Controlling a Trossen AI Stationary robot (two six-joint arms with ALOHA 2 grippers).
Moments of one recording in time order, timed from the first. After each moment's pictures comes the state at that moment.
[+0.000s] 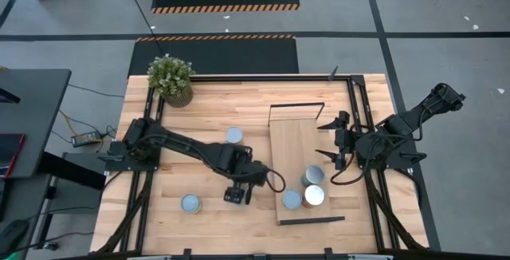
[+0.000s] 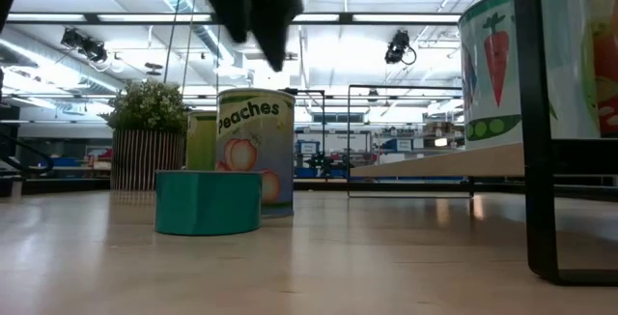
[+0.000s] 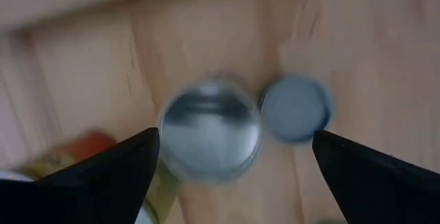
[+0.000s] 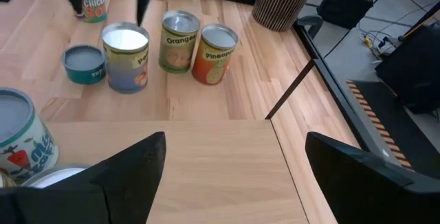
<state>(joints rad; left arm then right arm) -0.30 1.97 1.79 -1.18 -0.09 -0.08 0.52 0.78 0.76 -0.65 0.69 0.18</state>
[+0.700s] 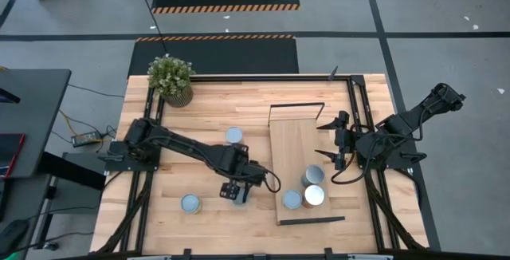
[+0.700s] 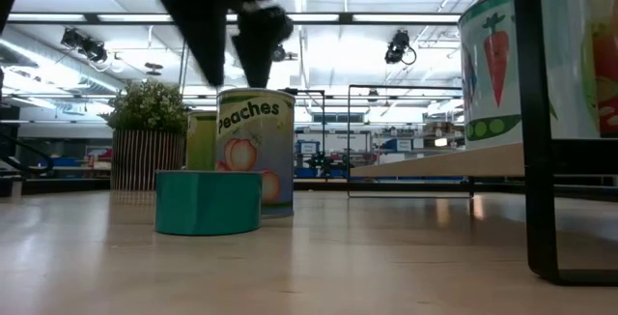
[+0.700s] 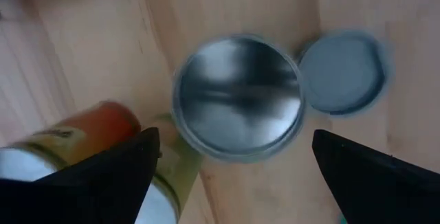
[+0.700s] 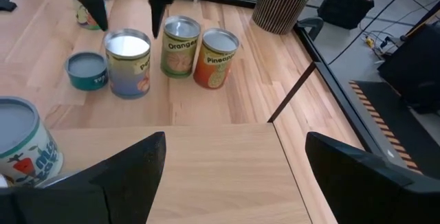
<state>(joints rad) -0.30 1.98 1.71 -1.21 -0.16 -0.04 0.52 0.78 0.76 -0.64 0.69 0.19</state>
